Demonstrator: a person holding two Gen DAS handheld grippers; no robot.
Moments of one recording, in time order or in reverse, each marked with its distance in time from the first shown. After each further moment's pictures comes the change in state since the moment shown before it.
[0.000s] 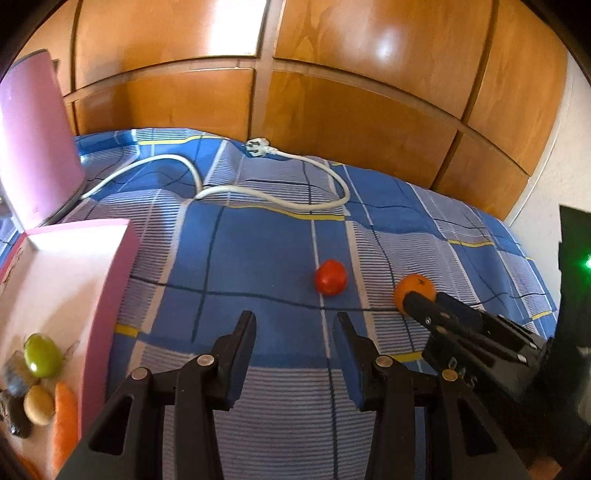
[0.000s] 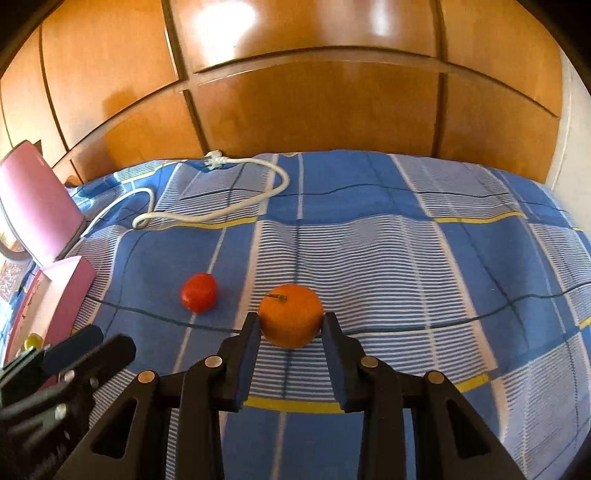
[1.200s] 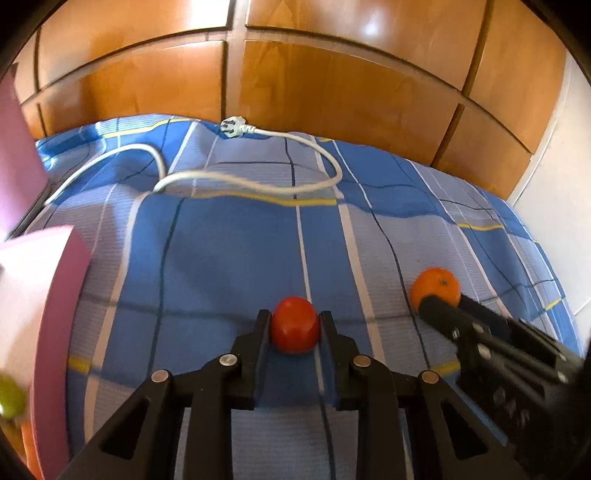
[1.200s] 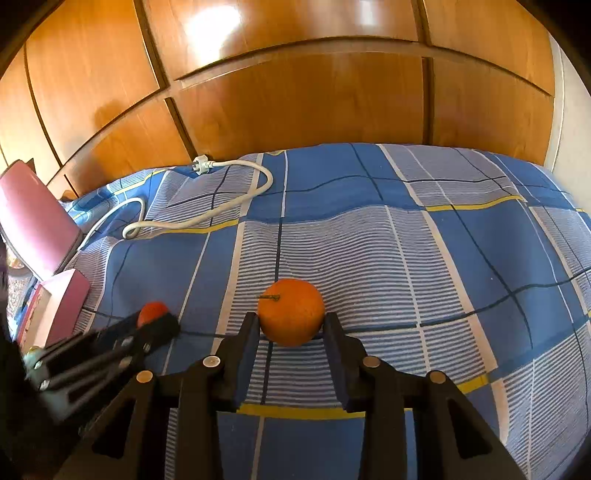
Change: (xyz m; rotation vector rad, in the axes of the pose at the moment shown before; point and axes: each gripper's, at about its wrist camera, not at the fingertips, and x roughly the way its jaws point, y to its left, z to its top) left arm 0.042 -0.009 0.001 0.047 0.062 -0.016; right arm 0.006 -0.017 0.000 0.062 0.009 0.039
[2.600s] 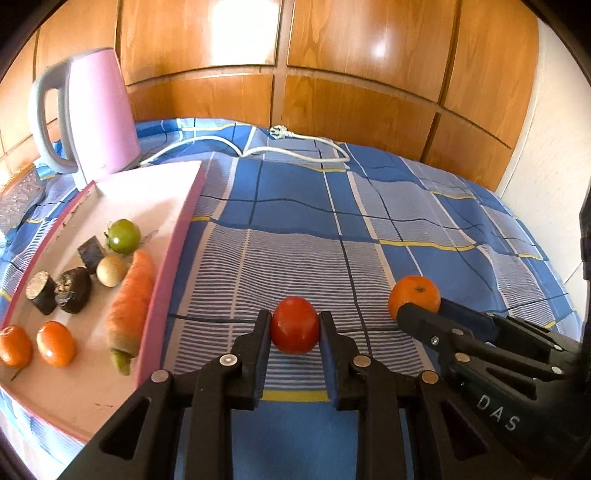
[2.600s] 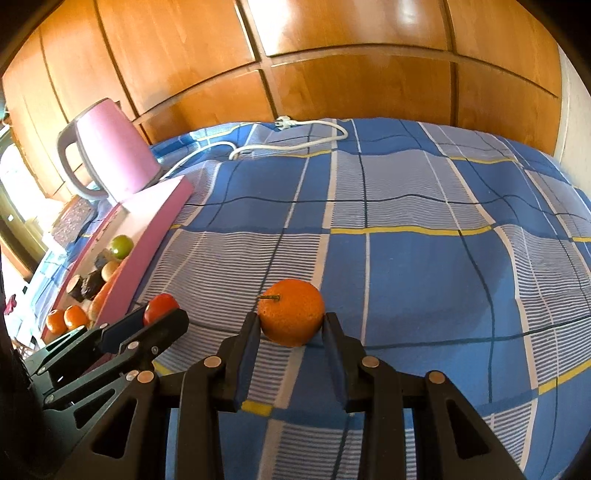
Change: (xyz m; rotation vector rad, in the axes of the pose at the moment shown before) left arm -0.129 0.015 -0.118 -0.016 -0.088 0.081; right arm -0.095 0.059 -0.102 -0.100 0.050 0.122
